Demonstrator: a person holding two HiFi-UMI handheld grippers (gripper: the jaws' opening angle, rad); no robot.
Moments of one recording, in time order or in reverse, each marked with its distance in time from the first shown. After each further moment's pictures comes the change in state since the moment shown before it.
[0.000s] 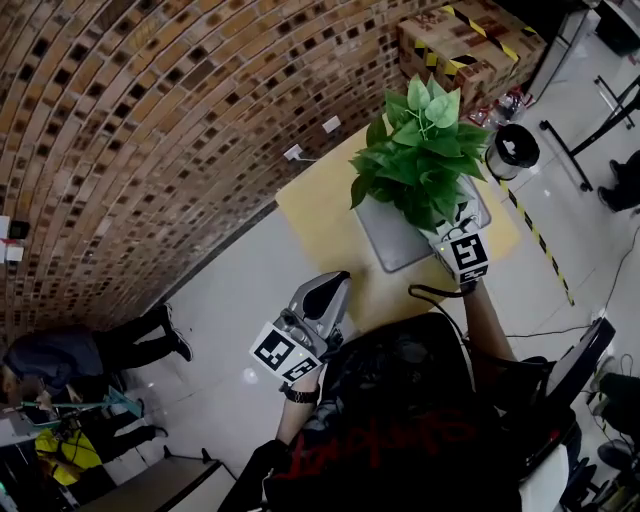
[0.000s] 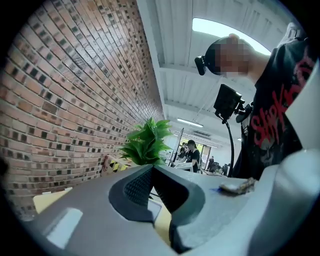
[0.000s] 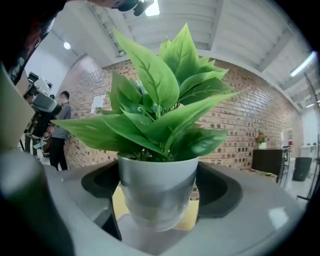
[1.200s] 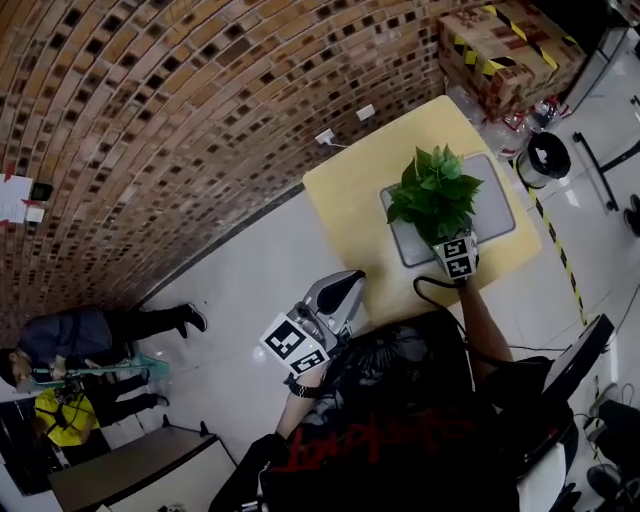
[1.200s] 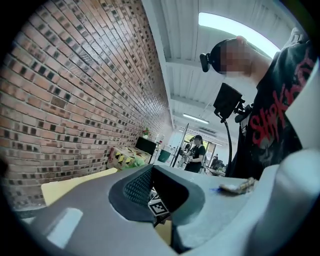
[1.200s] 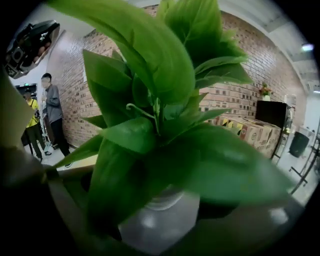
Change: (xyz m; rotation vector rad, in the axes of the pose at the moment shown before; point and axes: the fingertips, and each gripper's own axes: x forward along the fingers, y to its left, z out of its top) left arm -0.011 -0.006 -0.028 -0.038 0.070 0.057; right arm 0.016 0.049 -0.253 0.119 0.449 0.045
